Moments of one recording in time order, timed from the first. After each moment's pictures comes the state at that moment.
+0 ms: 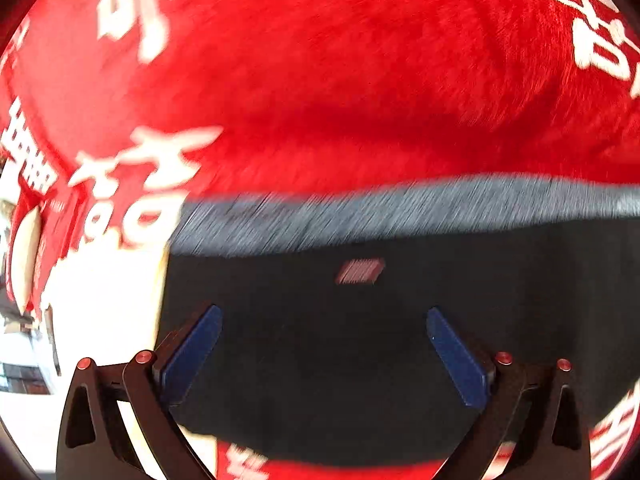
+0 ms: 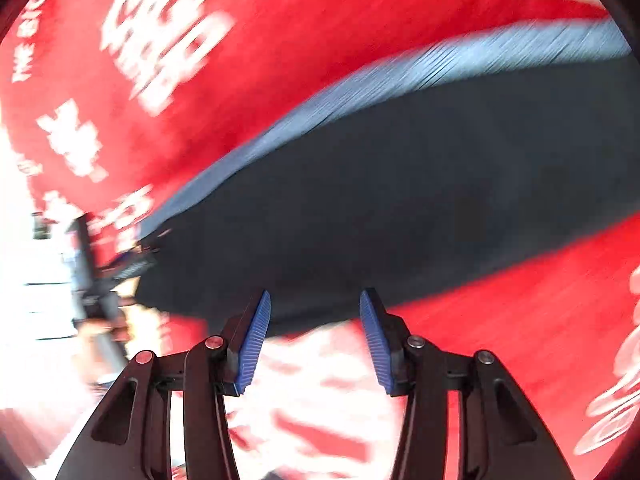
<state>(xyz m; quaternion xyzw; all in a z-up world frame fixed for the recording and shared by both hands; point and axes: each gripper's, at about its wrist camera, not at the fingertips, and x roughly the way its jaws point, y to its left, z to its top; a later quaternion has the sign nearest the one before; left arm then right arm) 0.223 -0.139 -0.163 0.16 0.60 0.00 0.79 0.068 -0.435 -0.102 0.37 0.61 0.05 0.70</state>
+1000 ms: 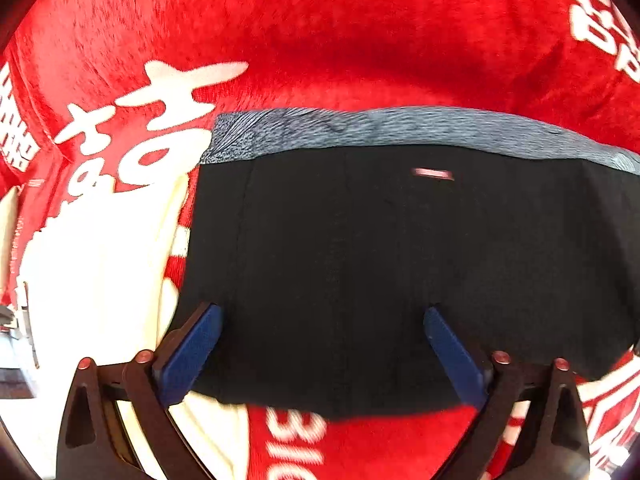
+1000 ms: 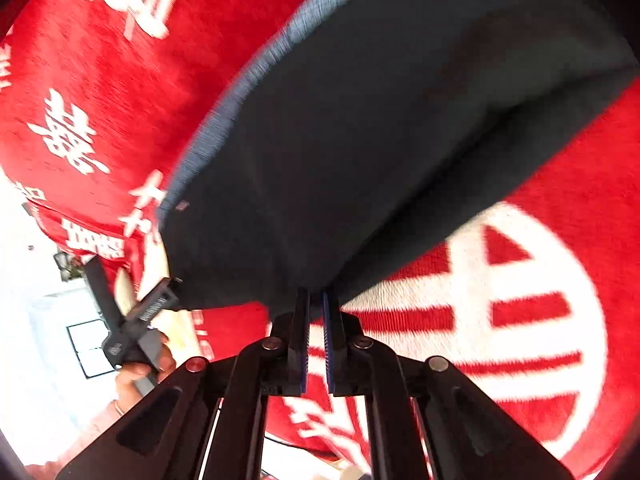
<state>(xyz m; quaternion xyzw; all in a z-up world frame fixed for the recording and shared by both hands) 0.210 -0.062 -0.192 0.13 0.61 -0.06 0.78 0.040 -0.318 -0.152 0.45 0.59 0.02 0.66</state>
